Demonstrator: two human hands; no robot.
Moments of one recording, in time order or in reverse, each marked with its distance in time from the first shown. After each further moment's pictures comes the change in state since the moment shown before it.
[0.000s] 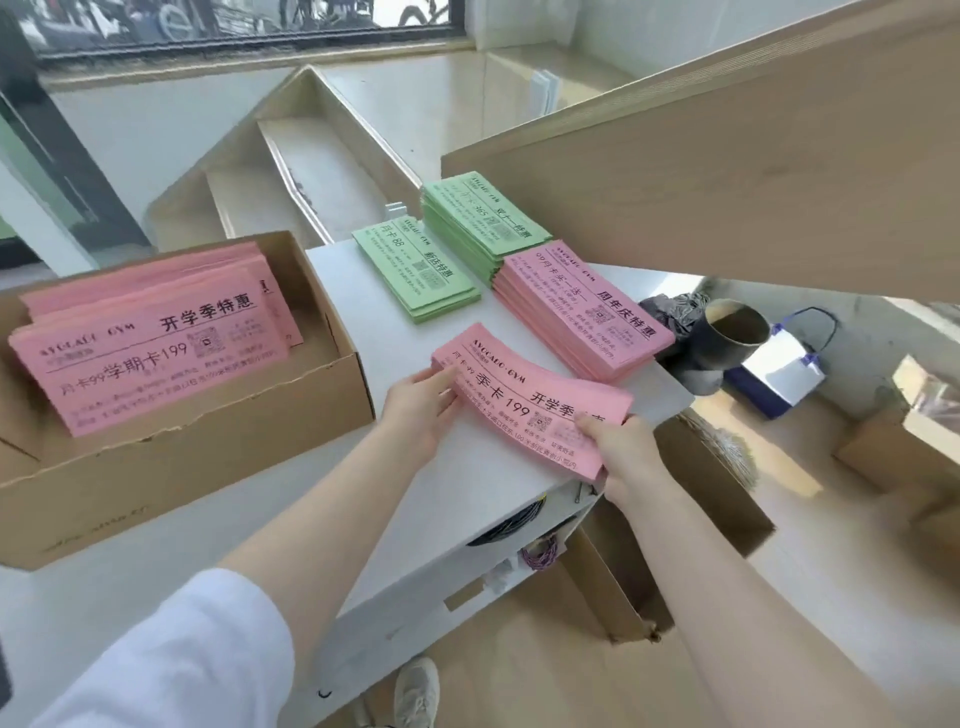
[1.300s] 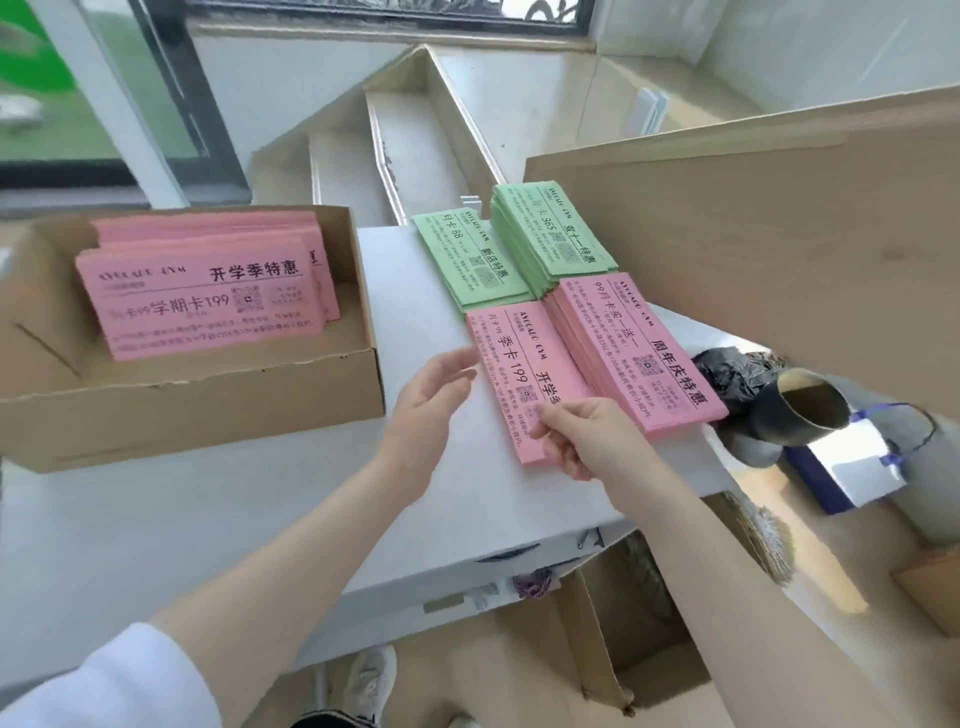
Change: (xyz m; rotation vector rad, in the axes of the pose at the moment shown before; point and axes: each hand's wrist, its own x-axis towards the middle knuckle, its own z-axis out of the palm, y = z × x) left_hand -0.034 -0.003 0.008 0.314 0.006 0.480; right_hand -0.006 -0.061 0.032 -0.602 -0.605 -0.177
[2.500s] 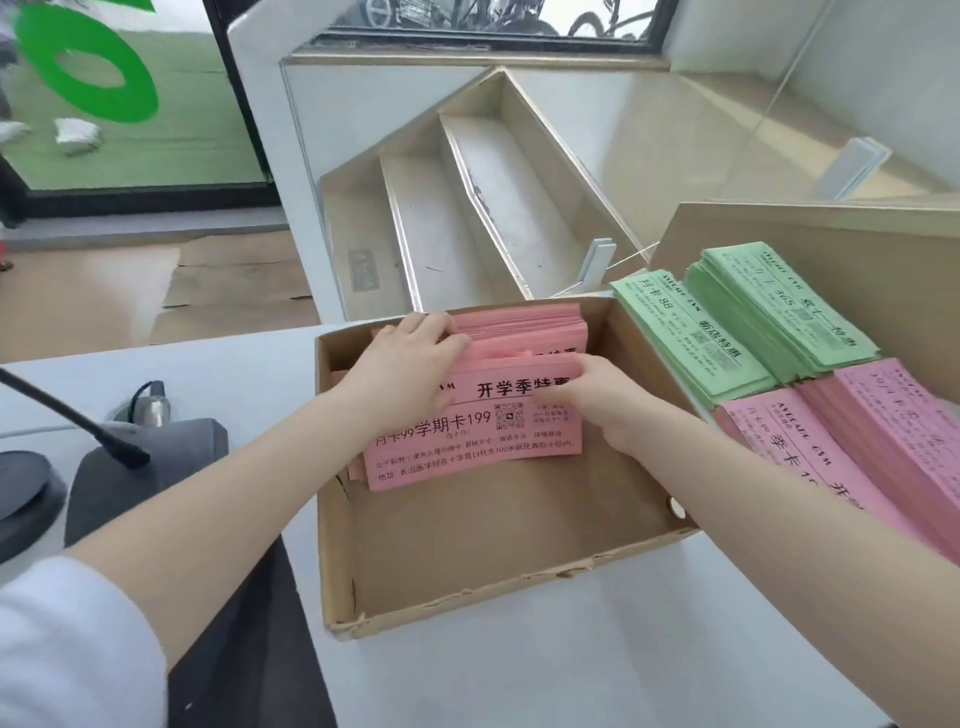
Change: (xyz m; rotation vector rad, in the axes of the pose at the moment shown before) left_hand 0.142 0.093 -0.322 1.655 -0.279 0.446; right_hand 0.167 -0.140 0.253 -0.139 0.008 0.023
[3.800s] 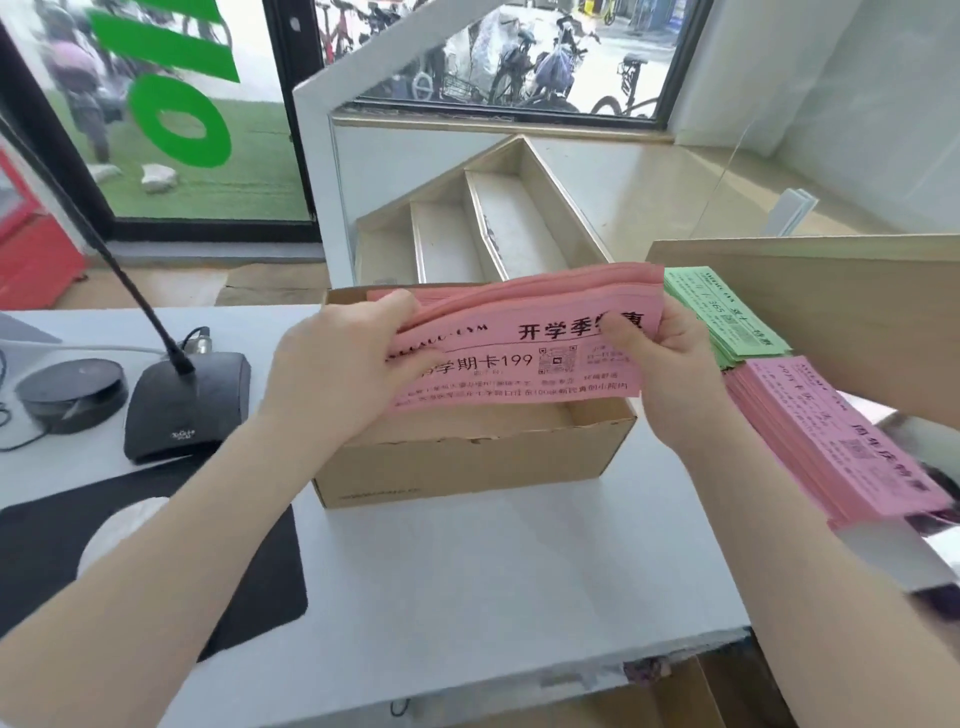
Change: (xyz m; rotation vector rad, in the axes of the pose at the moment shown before) left_hand -0.133 0.116 -0.076 -0.181 0.583 -0.306; right_hand -0.151 0.020 -0.072 0.369 -0.016 -0.768
